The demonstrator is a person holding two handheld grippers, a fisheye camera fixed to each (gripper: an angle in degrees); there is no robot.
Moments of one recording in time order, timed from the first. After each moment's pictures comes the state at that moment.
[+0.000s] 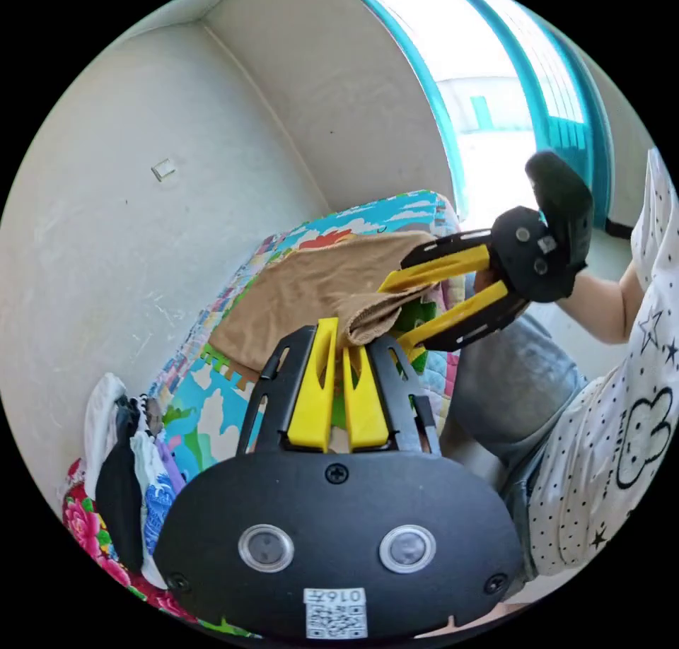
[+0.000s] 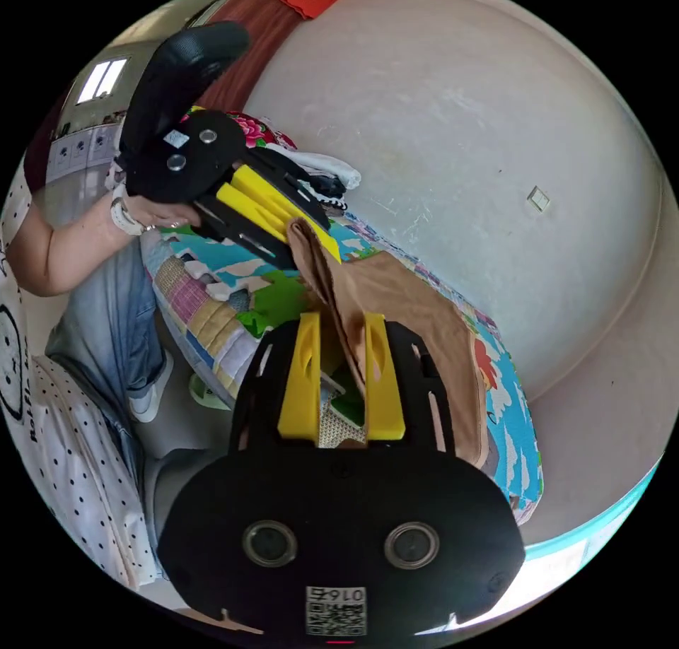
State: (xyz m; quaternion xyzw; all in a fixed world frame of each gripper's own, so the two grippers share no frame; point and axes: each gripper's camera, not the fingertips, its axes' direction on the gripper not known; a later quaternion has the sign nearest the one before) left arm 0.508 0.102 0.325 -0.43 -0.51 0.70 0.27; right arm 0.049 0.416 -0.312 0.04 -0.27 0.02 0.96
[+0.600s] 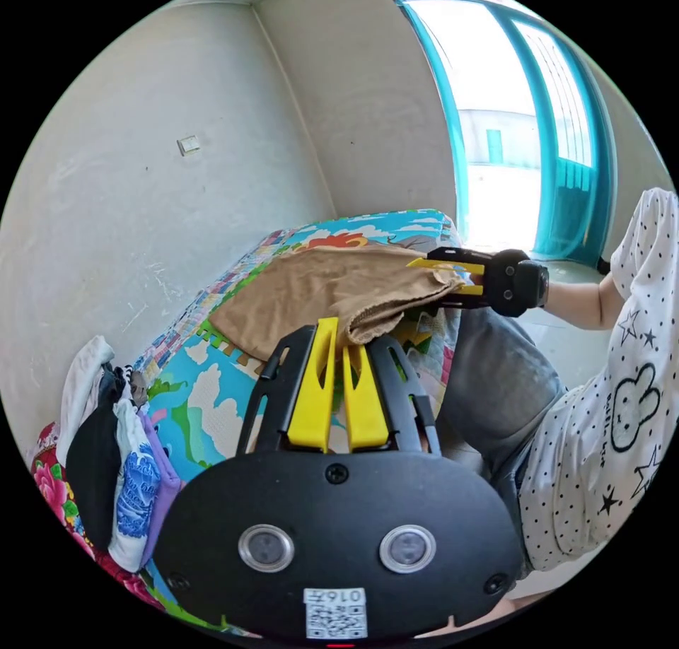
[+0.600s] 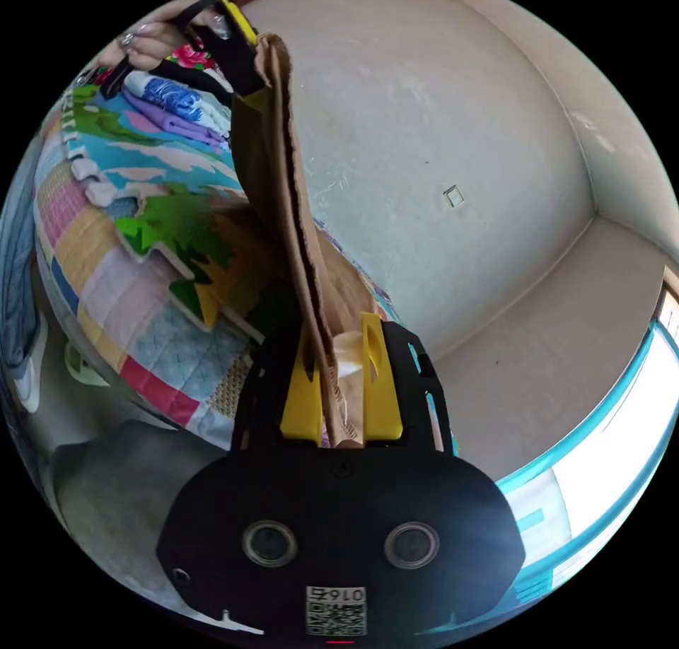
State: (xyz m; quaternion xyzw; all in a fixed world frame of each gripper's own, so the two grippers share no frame) left arm 0.537 -0.013 0.258 -0.41 -0.51 0.67 0.35; right arm -0.009 0.371 -0.279 0.00 -0.01 -0.06 1.00
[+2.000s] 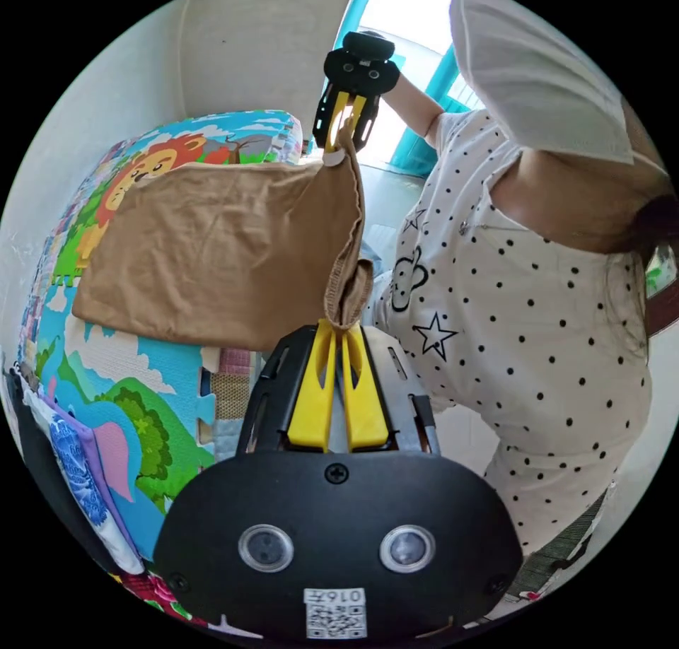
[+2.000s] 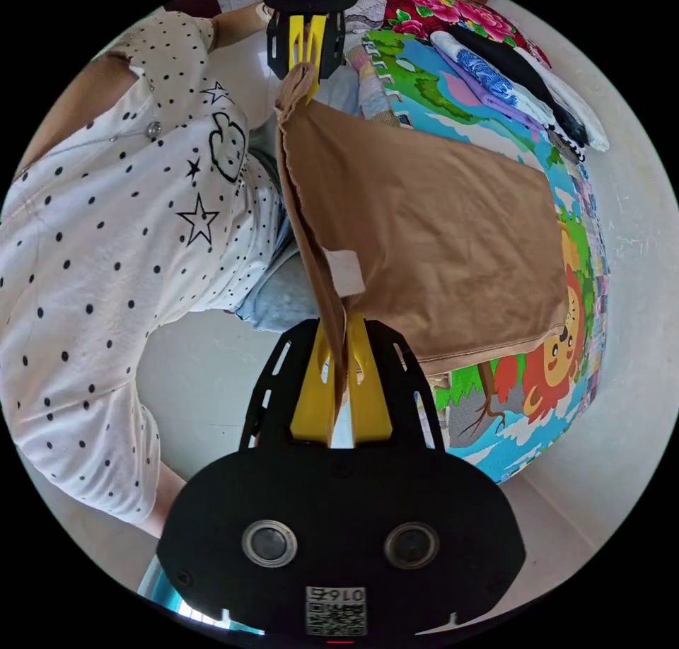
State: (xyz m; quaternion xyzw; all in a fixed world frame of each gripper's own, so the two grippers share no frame) left arm 0.463 -0.194 0.258 -0.70 -0.48 0.39 0.34; right arm 0.220 -0.009 0.009 -0.13 -0.53 -0.42 0.72
